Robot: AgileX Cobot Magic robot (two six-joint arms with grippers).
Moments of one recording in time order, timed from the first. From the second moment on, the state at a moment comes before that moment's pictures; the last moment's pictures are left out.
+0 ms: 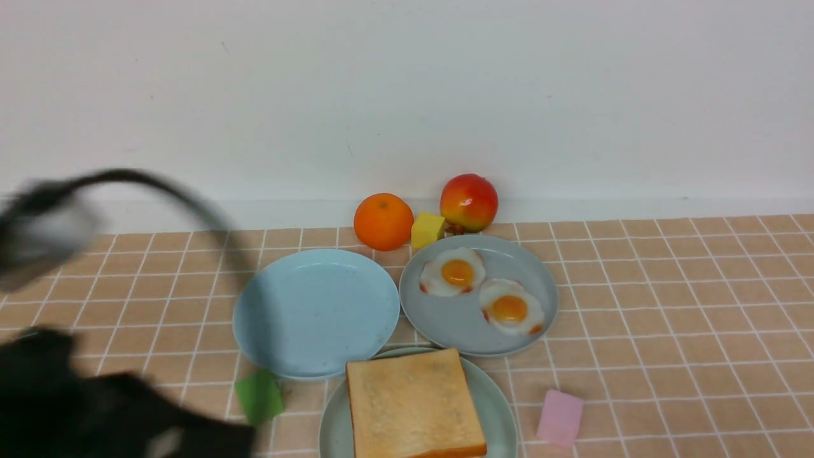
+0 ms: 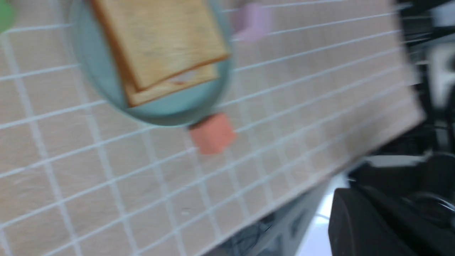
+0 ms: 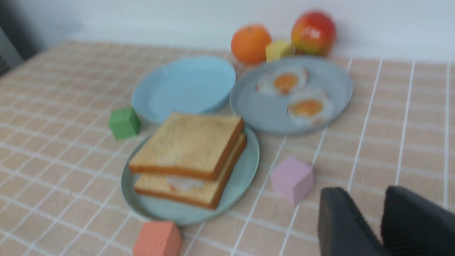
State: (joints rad) right arm 0.46 0.03 -0.28 0.14 0.58 0.05; left arm -0.51 0.74 -0.86 -0.53 0.96 -0.23
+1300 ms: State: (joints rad) right arm 0.46 0.01 -0.28 0.10 0.60 0.05; left arm -0.30 0.00 -0.25 -0.02 0.46 -0.18
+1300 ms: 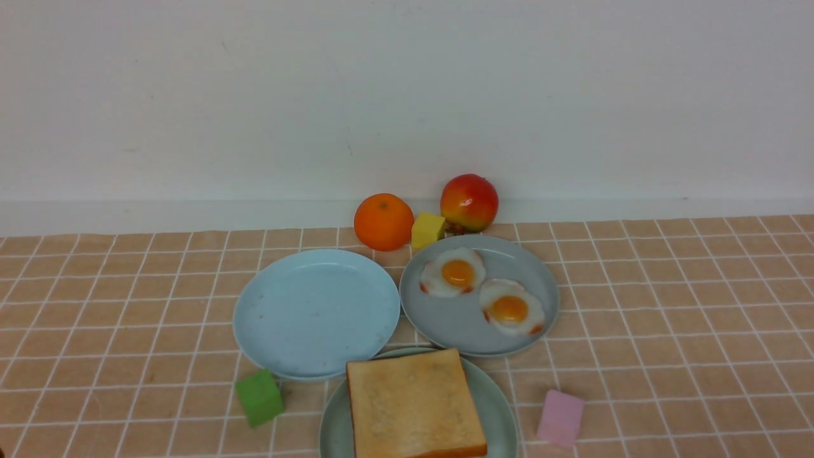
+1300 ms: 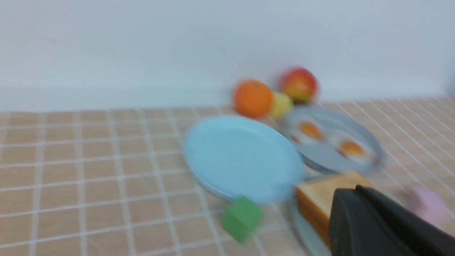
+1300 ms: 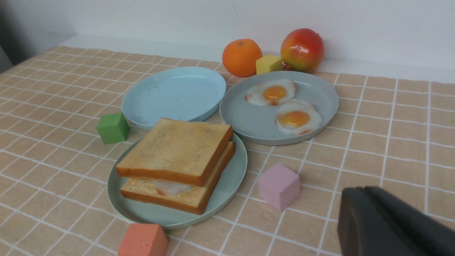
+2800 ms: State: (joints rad) right arm 0.44 0.01 -0.28 0.10 0.60 0.05; left arm -0.09 -0.01 0.03 -0.01 0.39 -0.19
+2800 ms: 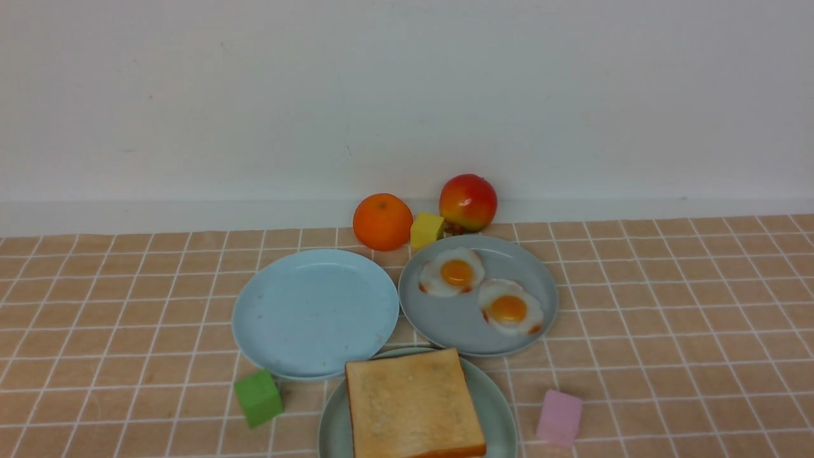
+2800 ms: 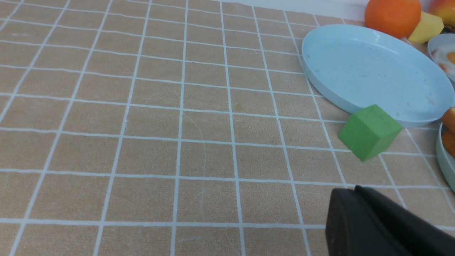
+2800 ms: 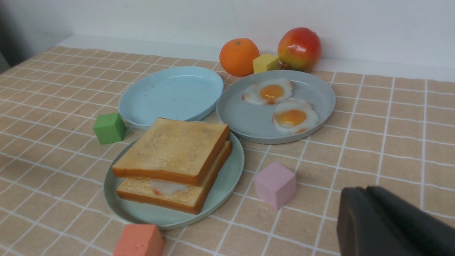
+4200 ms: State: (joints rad) right arm -0.18 -0.01 0.02 -0.04 0.38 0.05; left arm -0.09 -0.01 0.03 -0.01 0.39 -0.19
